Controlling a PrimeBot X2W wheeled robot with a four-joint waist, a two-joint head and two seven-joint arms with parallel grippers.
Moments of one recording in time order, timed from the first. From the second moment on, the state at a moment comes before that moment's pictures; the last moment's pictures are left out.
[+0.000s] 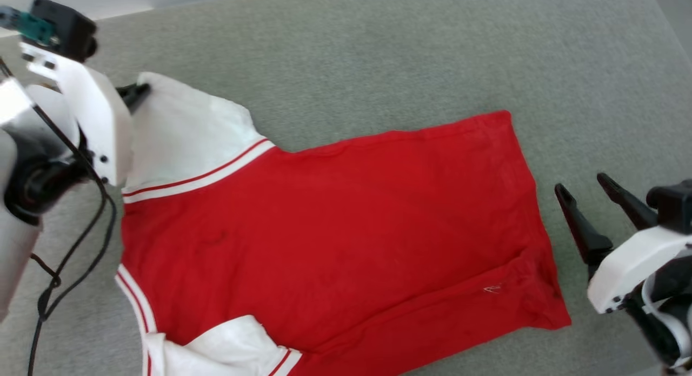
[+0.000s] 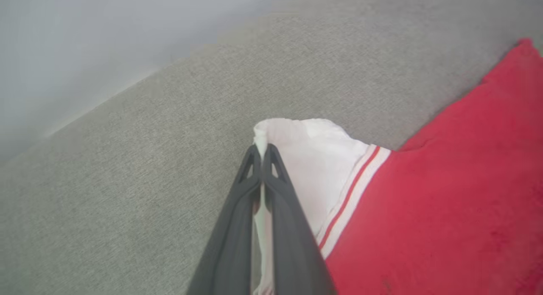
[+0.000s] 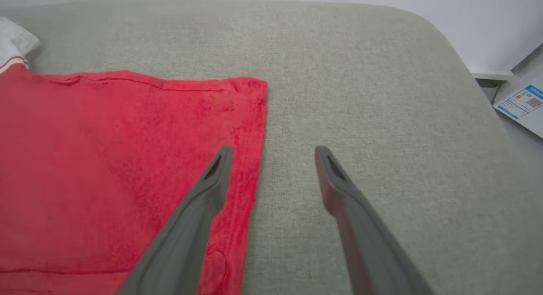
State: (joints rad) left arm -0.85 0.74 -0.51 0.25 -0.81 -0.12 0.63; right arm -0.18 -0.32 0.08 -0.06 0.39 0.13 0.21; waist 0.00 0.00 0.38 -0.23
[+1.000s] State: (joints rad) left arm -0.69 0.74 -0.59 -0.30 -0.72 -0.07 0.44; right arm -0.65 -0.63 0.21 0.20 0.47 0.13 1.06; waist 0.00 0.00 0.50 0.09
